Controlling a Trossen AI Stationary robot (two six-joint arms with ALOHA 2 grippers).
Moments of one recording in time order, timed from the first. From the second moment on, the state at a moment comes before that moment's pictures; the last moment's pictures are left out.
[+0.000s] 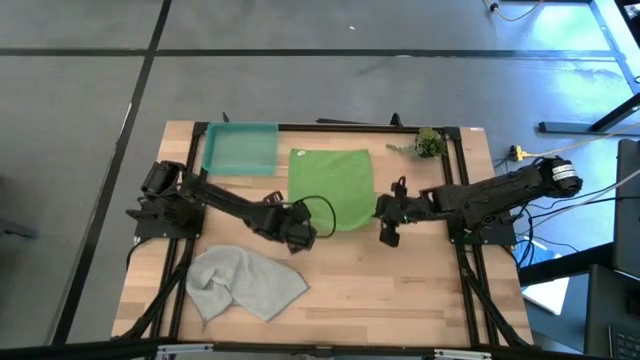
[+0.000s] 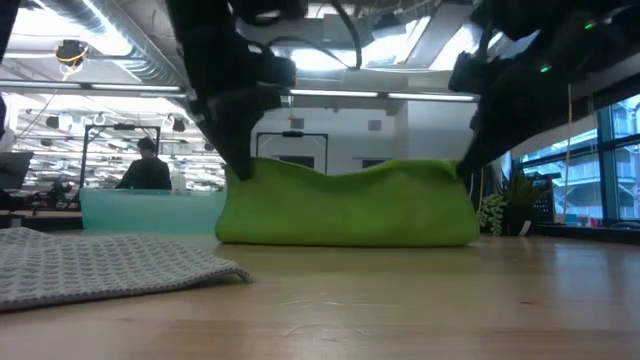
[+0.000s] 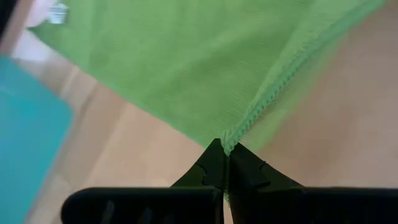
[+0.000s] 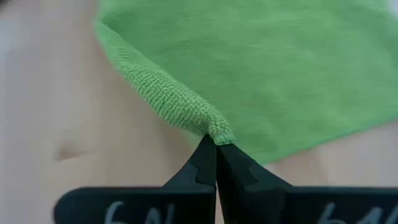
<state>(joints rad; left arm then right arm) -0.22 1.79 1.26 -0.90 -0.51 -0.72 0.10 1.22 0.62 -0.32 0.24 0.29</state>
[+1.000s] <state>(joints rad) 0.21 1.85 1.26 -0.76 -0.55 -0.38 -0.46 1.43 0.62 -0.05 0.21 -0.11</state>
